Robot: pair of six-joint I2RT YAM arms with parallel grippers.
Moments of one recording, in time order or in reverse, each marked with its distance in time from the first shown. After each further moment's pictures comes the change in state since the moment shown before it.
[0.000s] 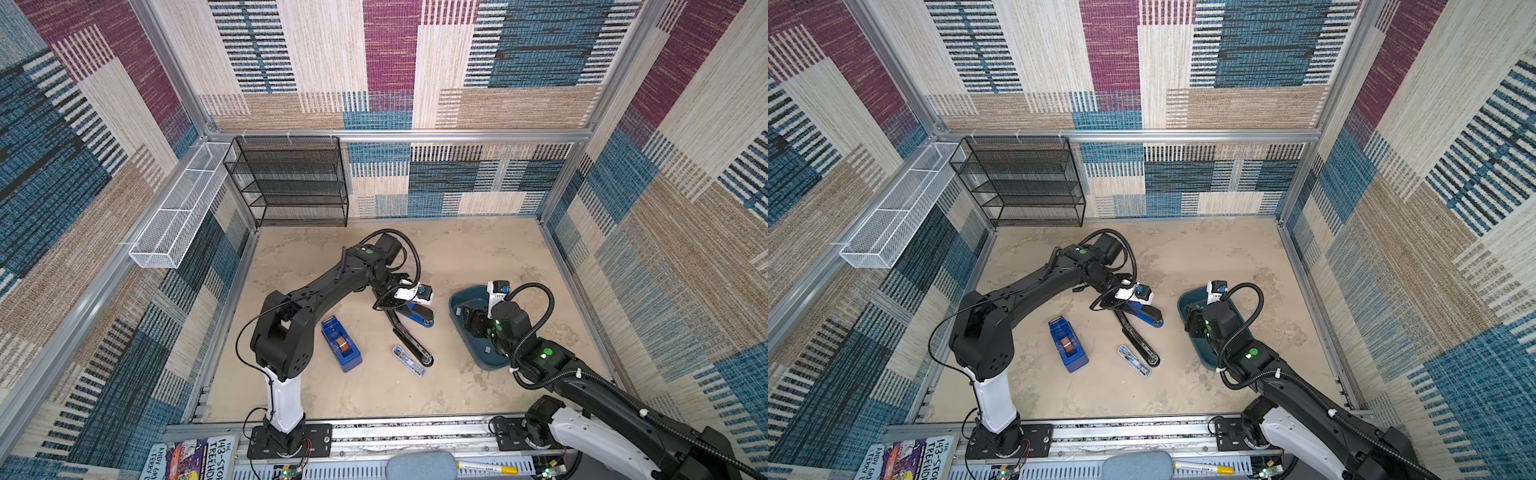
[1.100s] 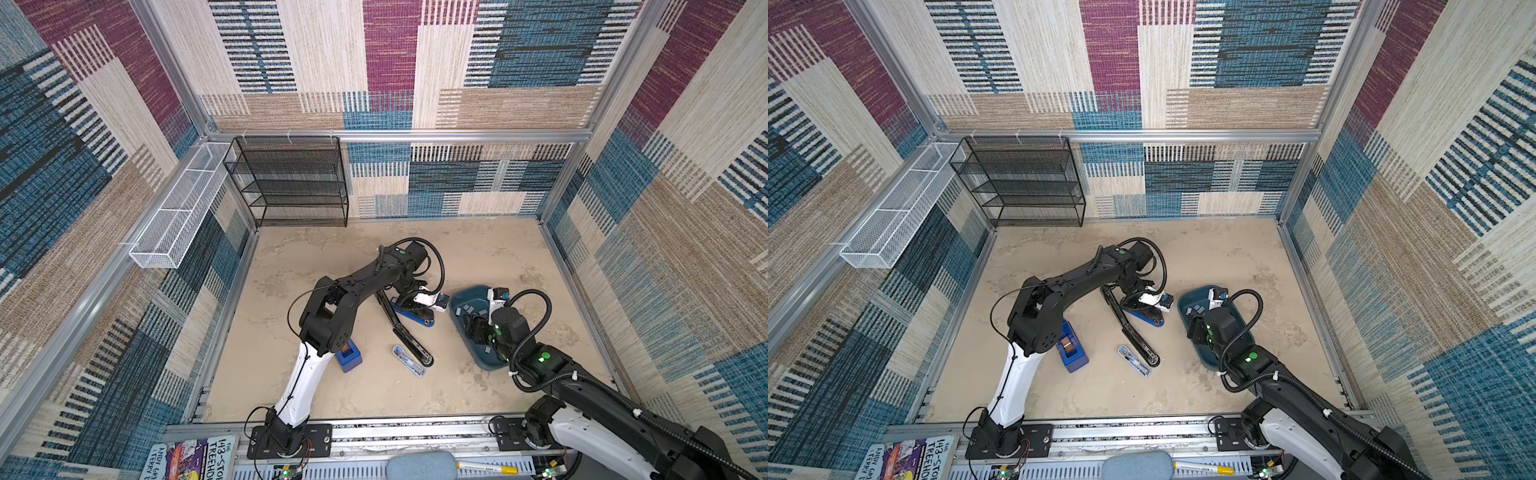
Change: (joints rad) left arm -0.057 0.352 0.299 -0.111 -0.122 0.035; right arm -0.025 -0.001 -0.062 0.023 -0.020 0.000
